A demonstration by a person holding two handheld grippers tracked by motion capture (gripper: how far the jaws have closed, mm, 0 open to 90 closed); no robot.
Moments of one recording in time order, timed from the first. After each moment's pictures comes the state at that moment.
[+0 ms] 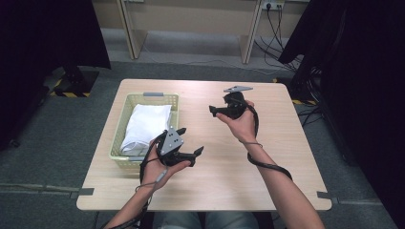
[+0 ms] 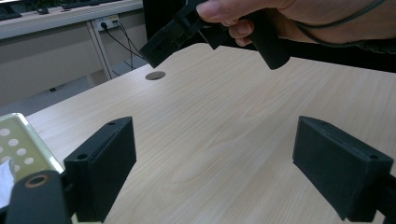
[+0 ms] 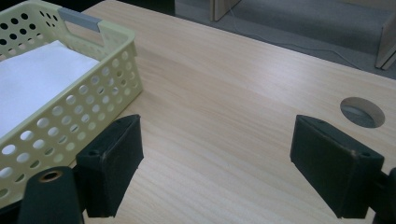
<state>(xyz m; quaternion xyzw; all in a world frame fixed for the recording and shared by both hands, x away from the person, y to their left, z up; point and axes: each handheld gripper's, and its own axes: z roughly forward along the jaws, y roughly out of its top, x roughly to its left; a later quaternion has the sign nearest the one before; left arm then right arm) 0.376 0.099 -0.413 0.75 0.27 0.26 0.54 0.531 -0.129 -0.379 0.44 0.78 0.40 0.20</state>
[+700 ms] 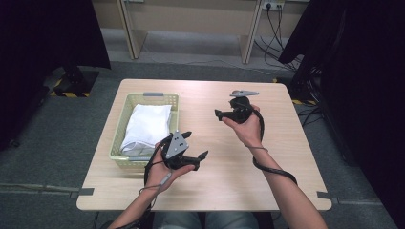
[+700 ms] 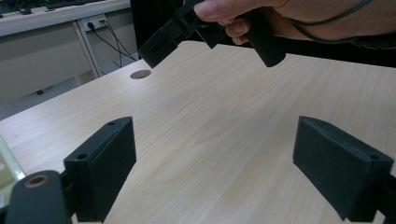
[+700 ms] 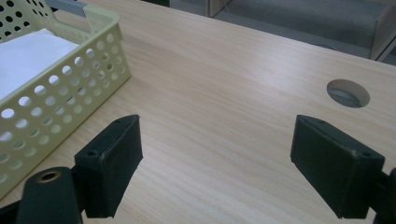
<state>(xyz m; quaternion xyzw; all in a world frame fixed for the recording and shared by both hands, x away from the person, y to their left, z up) 0.373 0.087 -0.423 0.76 0.26 0.25 0.54 0.525 -0.149 -0.390 0.44 0.78 0.40 0.20</state>
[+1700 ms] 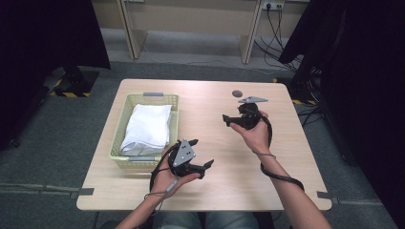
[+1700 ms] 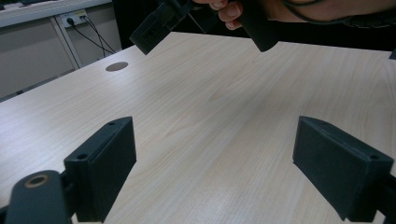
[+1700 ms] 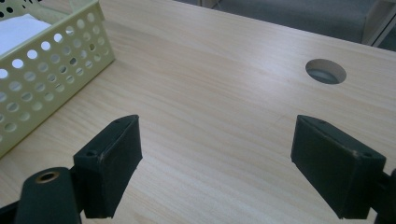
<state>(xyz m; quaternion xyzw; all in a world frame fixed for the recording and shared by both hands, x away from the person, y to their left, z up) 0.364 0.071 -0.444 0.77 0.23 0.23 0.54 0.512 -0.175 -0.402 0.45 0.77 0.40 0.21</state>
